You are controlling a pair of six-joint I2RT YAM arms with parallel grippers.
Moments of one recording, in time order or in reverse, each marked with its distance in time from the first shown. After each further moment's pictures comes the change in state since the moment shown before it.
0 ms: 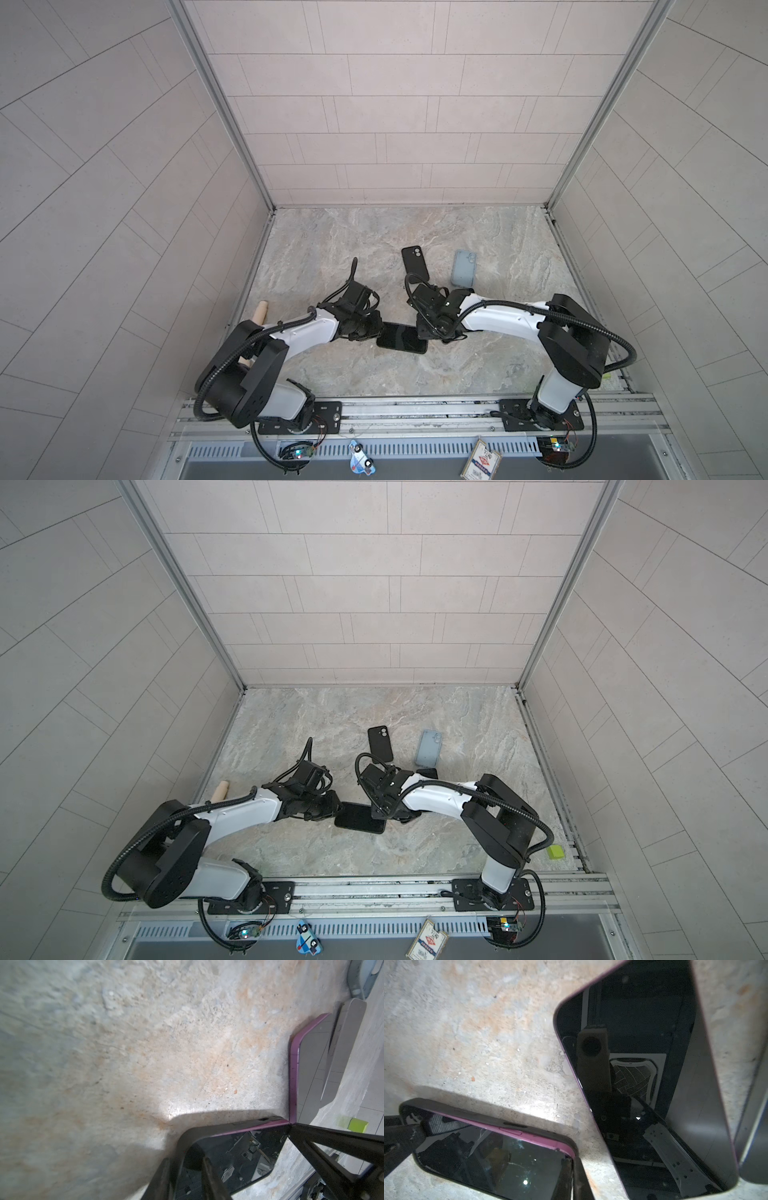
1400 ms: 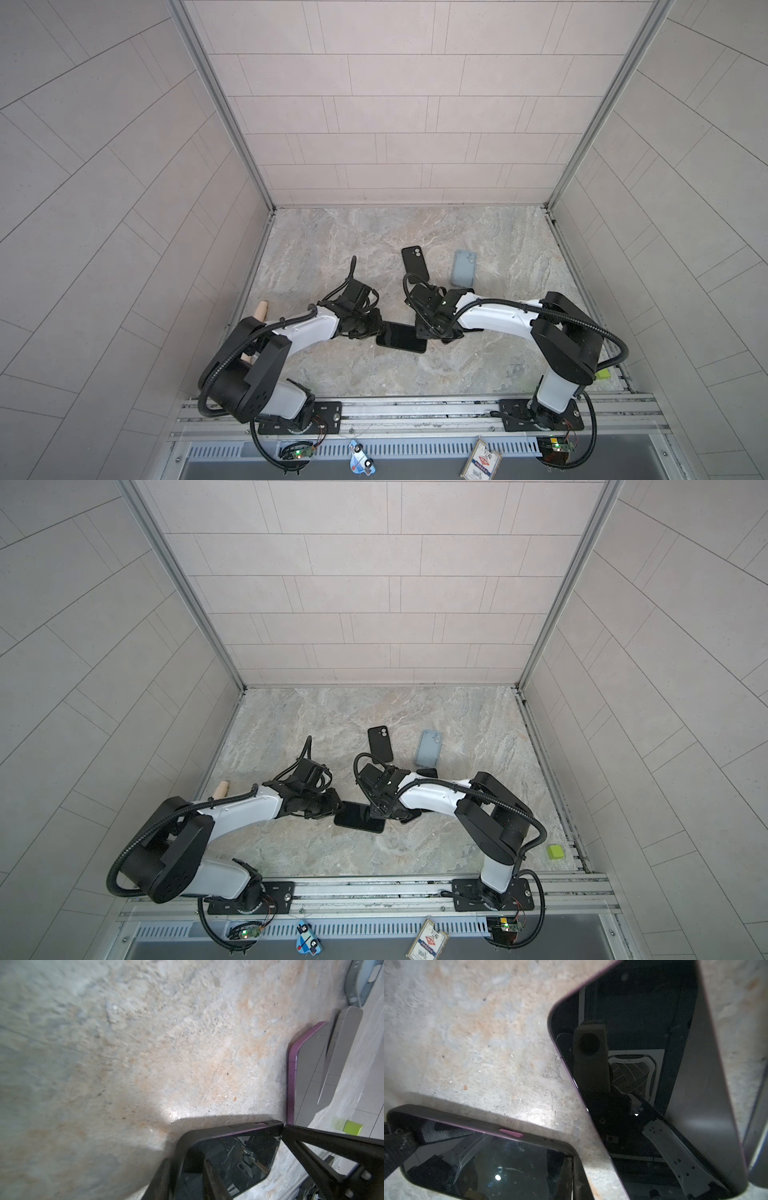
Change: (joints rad) left arm 0.015 0.038 0.014 0.013 0.017 0.001; right arm 0.000 0.048 0.014 0.002 -0.002 0.027
